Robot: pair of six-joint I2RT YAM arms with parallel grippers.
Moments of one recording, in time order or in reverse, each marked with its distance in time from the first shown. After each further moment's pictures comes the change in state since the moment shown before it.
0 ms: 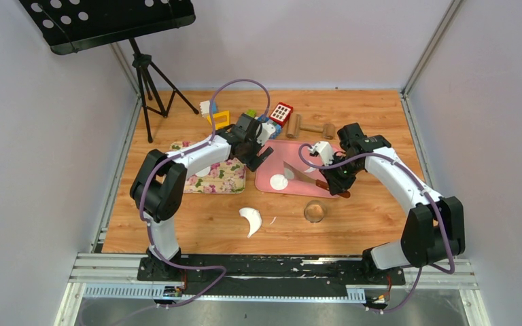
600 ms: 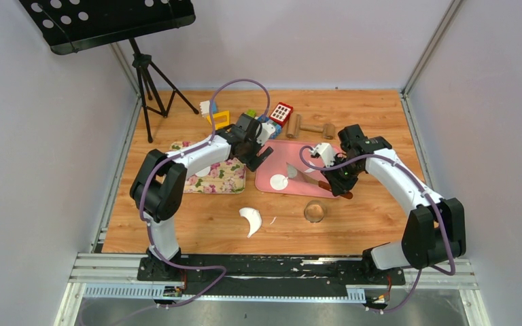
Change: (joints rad) left arm 0.002 0.000 0.000 -0.001 0.000 0.000; right arm 0.000 -0.012 -0.017 0.001 0.045 0.001
